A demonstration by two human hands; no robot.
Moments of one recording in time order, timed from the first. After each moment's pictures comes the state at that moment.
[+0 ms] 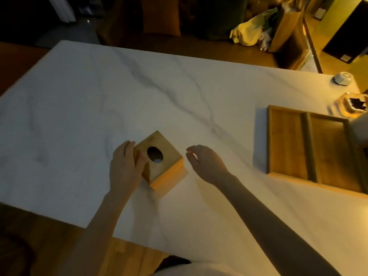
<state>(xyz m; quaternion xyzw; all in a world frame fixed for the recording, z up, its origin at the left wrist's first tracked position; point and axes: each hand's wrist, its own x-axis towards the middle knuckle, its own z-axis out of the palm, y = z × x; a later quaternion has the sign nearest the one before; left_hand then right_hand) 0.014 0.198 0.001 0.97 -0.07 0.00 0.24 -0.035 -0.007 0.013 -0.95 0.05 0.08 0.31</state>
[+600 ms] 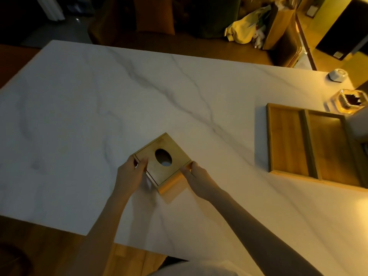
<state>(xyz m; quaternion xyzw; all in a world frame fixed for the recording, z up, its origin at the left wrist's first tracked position) 0.026 0.203 -0.013 0.90 0.00 -0.14 0.42 -0.048 0.025 -0.015 -0.84 0.17 0.19 0.47</state>
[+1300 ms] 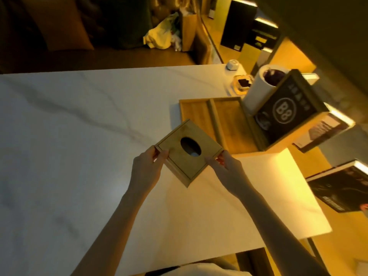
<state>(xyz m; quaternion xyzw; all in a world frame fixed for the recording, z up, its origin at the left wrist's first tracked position) -0.074 -0.029 0.041 0.85 -0.29 -0.12 0.42 -0.209 -0.175 0.036 -0.78 0.39 -0.08 0.48</state>
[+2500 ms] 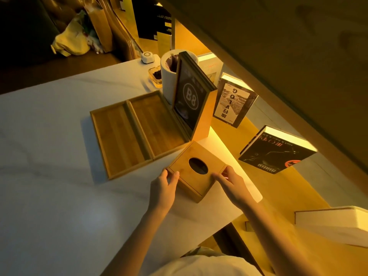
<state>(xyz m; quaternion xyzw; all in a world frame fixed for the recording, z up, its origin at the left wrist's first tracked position) -0.236 -0.197 -0.038 0.82 -0.34 -0.28 0.38 -0.396 -0.296 -0.034 -0.65 0.52 -0.12 0.55</state>
